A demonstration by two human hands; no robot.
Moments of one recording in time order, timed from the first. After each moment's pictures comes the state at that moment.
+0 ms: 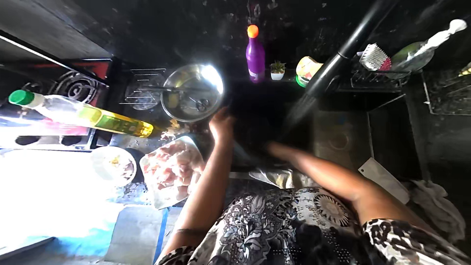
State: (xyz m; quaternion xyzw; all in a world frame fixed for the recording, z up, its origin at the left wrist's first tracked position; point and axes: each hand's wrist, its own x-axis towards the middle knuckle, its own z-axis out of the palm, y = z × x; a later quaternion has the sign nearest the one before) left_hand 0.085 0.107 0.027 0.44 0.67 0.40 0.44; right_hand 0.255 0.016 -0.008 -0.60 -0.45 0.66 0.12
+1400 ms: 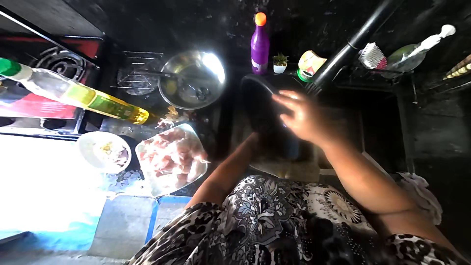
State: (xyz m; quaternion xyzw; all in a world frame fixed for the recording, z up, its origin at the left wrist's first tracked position) left_hand 0.131 0.063 -0.096 0.27 0.61 0.08 0.74; right_hand 0.293 0.010 0.115 -0.59 -0.72 0.23 0.30
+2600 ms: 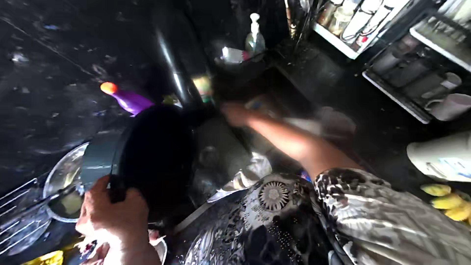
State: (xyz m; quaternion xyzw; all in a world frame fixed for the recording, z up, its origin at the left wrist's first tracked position) left_hand 0.052 0.043 0.116 0.79 0.54 0.27 0.08; right_hand 0.414 0.002 0.042 -0.77 -0.58 0.23 0.13
